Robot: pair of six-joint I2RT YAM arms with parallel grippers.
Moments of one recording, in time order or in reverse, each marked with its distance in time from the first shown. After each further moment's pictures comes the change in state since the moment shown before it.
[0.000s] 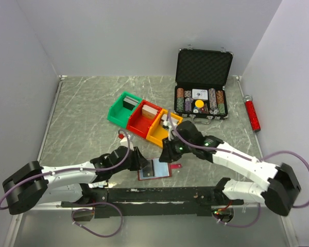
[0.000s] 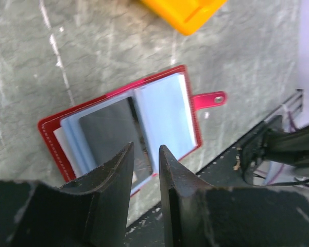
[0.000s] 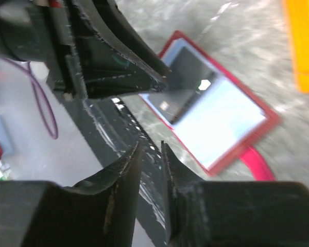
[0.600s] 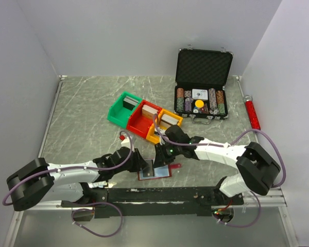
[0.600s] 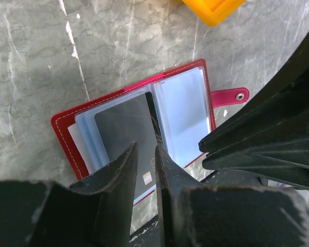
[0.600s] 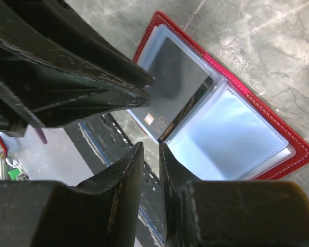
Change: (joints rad) left arm 0.000 0.050 -0.005 0.007 0.001 0.000; right arm 0.025 0.323 -0.057 0.253 -0.101 0.072
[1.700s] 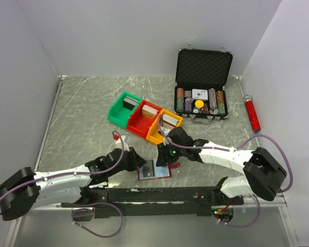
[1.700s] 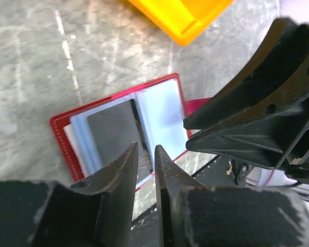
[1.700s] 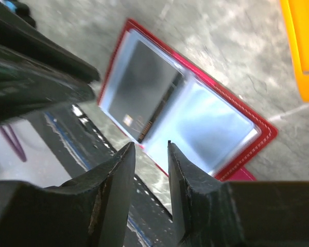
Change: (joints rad) left arm 0.000 -0.170 -0.053 -0.006 -0.047 -0.025; right arm 0.000 -0.076 -0.060 -0.002 0.127 0.006
